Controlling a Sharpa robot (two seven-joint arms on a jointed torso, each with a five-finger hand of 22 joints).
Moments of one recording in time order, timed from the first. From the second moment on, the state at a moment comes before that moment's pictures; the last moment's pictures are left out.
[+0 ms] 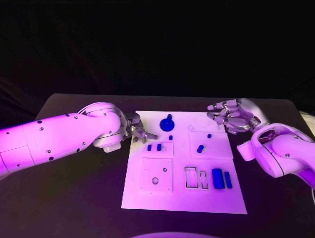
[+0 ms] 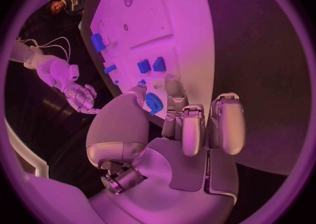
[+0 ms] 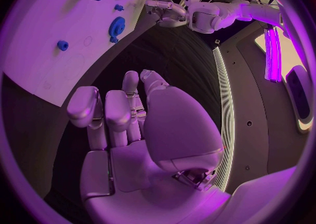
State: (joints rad) left arm 1.26 -0.80 -0.02 1.57 -1.09 0.05 -0.64; left_hand 0.94 -0.10 0.13 0.29 0.11 0.98 0.03 0.54 0.61 1.25 -0.04 0.86 0.73 1.47 -0.10 1.57 1.31 0.04 1.46 0.01 1.41 1.31; right arm 1.13 -0.96 0.02 1.70 -0.80 -0.60 0.05; right_hand 1.41 -0.06 0.08 0.21 0.45 0.97 0.14 0.10 0.13 1.19 0.05 0.63 0.83 1.47 -0.02 1.13 1.02 0.10 1.27 0.08 1.24 1.10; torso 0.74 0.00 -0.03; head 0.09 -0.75
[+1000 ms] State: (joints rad) left arm 1.21 -0.66 -0.04 1.47 -1.33 -0.22 -0.16; left_hand 1.52 -0.16 0.26 0.15 0.11 0.91 0.15 0.28 0.23 1.00 0.10 0.30 0.15 1.28 0.02 1.00 0.79 0.17 1.13 0.12 0.63 0.88; right arm 1.12 -0.96 0.02 1.69 -0.80 -0.59 0.04; right_hand 1.43 -0.07 0.10 0.19 0.47 0.97 0.14 0.10 0.13 1.18 0.05 0.62 0.81 1.46 -0.02 1.11 1.00 0.10 1.26 0.08 1.22 1.08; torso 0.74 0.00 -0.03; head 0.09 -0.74
